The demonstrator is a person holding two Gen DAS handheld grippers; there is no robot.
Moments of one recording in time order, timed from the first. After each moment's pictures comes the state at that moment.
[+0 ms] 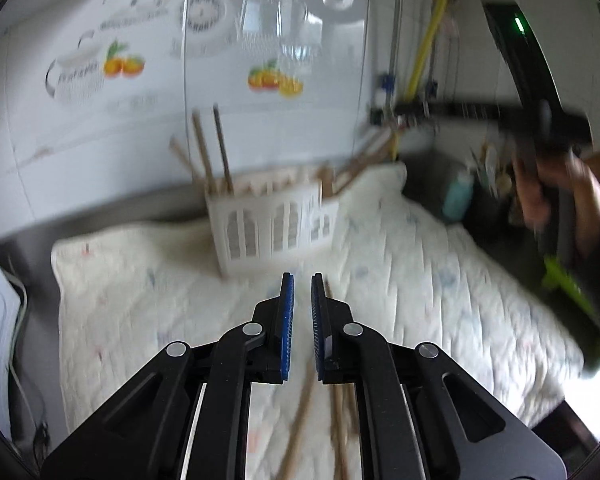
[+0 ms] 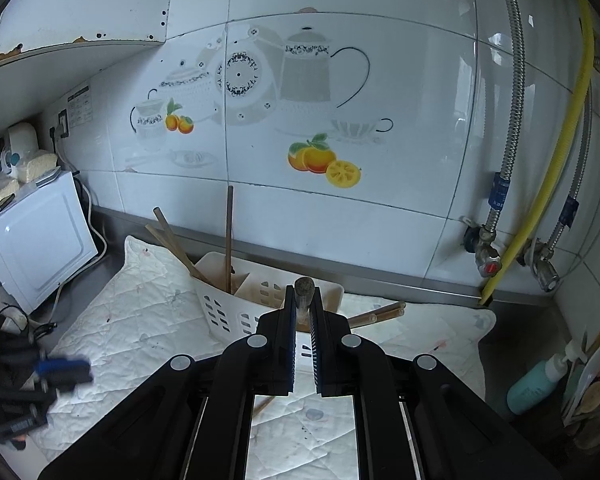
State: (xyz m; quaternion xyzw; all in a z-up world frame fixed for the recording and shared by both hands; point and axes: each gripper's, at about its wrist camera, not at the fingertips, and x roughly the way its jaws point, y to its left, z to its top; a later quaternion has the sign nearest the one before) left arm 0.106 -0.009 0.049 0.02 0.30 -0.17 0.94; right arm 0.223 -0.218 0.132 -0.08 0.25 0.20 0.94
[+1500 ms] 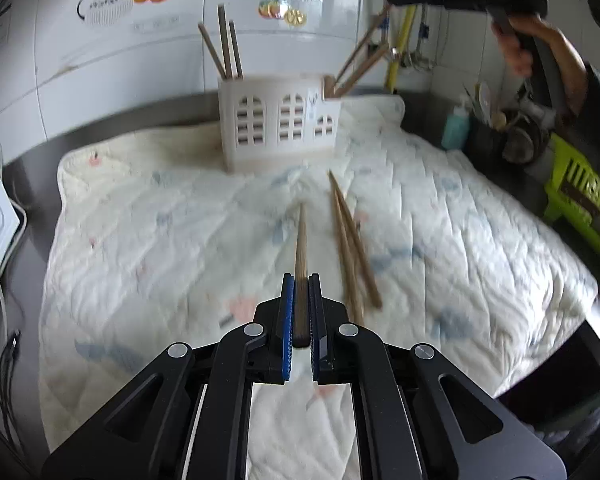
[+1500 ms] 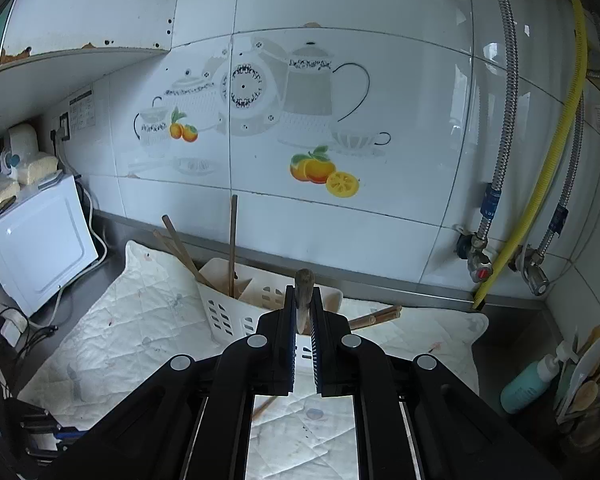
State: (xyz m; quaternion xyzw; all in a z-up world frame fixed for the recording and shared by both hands) left arm 0.042 0.019 -0.032 0.03 0.32 -0.16 0.93; right arm 0.208 -0.216 0.142 -0.08 0.24 0.20 0.95
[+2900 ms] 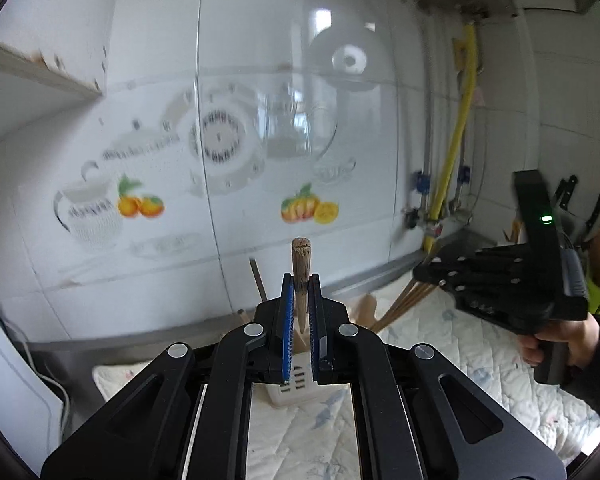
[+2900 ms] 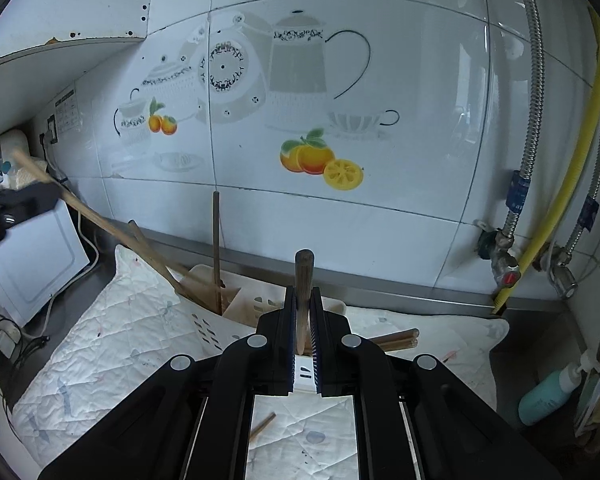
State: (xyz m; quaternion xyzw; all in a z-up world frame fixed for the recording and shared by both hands) left arm 0.193 -0.008 0.168 0.04 0.19 -0.13 0.97; right arm 0.264 -0.209 0.122 -0.07 0.26 0.21 0.94
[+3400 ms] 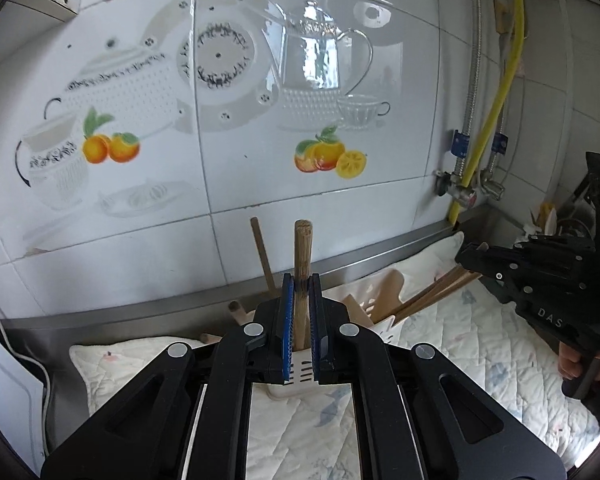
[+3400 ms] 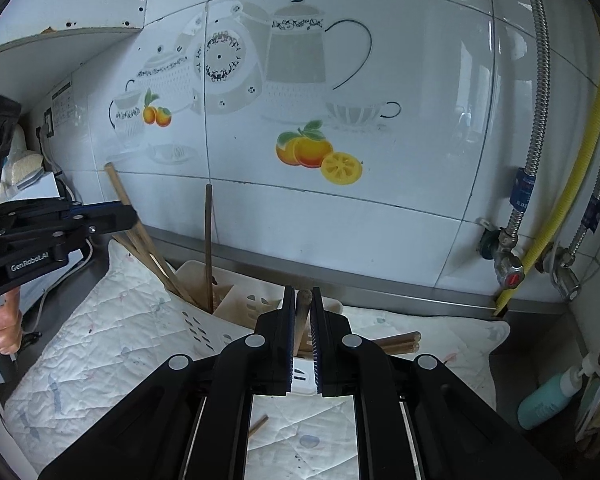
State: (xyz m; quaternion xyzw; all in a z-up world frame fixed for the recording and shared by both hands) left arm 0.261 -0.009 0.130 0.03 0.26 -0.12 0.96; right arm 0.271 -0.206 0.112 -0.08 0.25 0.20 0.94
